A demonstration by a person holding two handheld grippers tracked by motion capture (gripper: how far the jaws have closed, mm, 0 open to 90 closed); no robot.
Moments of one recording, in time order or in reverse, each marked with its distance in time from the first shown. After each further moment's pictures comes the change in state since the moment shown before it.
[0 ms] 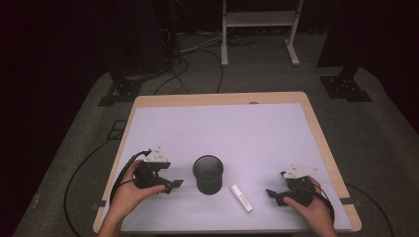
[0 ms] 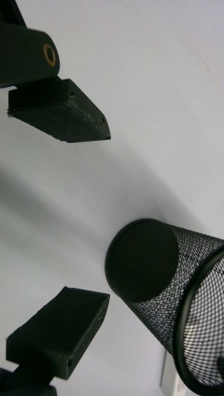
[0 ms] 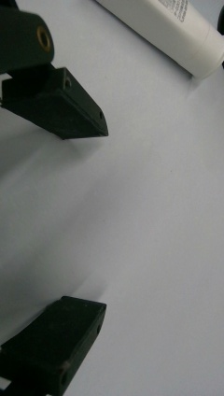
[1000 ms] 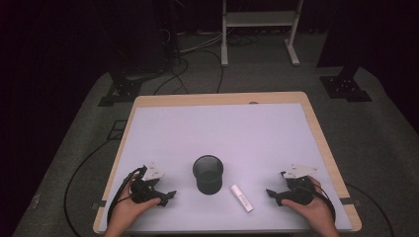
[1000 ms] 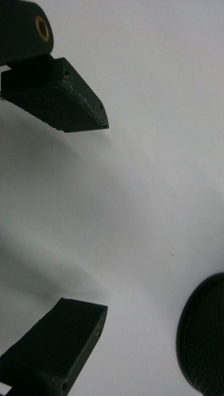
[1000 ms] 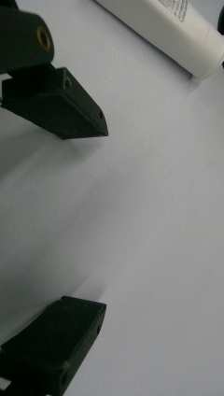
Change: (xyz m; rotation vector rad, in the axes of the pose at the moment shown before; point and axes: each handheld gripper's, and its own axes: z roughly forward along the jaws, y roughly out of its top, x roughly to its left) left arm 0.002 -0.059 0.028 0.020 0.145 -0.017; right arm 0.000 0.000 0.000 0.004 0.000 0.000
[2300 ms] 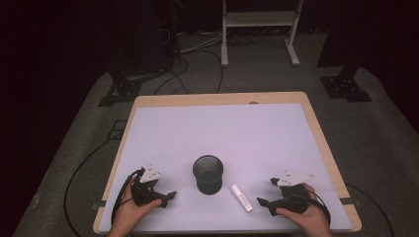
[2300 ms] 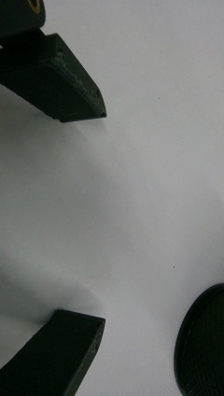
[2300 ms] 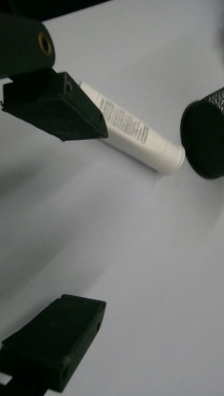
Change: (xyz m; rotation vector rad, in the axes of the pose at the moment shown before) left arm 0.004 -0.012 0.005 -0.061 -0.014 -0.043; right arm 0.041 0.015 -0.014 -0.053 0.121 -0.011
